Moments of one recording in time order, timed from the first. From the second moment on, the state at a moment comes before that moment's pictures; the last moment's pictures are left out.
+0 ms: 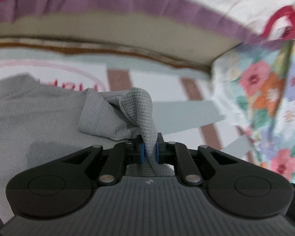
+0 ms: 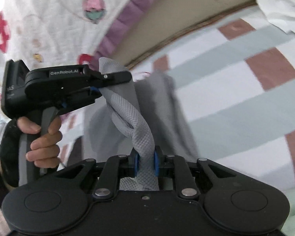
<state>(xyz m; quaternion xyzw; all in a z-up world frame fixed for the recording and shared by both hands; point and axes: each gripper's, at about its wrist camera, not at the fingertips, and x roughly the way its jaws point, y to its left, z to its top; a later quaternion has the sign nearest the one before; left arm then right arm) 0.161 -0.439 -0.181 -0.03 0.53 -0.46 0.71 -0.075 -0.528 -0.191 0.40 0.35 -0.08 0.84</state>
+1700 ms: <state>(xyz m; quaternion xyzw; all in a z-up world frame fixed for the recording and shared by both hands) 0.095 -0.192 -0.201 -0.03 0.55 -0.46 0.70 -0.159 -0.476 -0.148 0.27 0.34 -0.33 0.84</state>
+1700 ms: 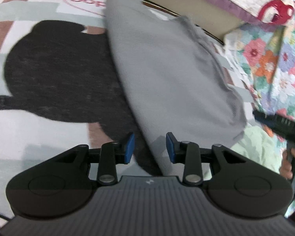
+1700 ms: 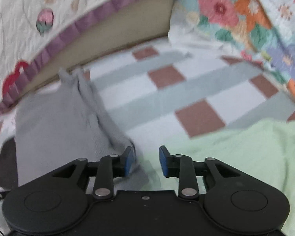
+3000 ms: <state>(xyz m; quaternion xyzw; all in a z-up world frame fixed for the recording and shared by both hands) 0.151 -0.251 -0.204 -0.02 0.49 -0.48 0.73 0.001 -0.509 -0.165 0.12 0.43 -0.17 0.88</state>
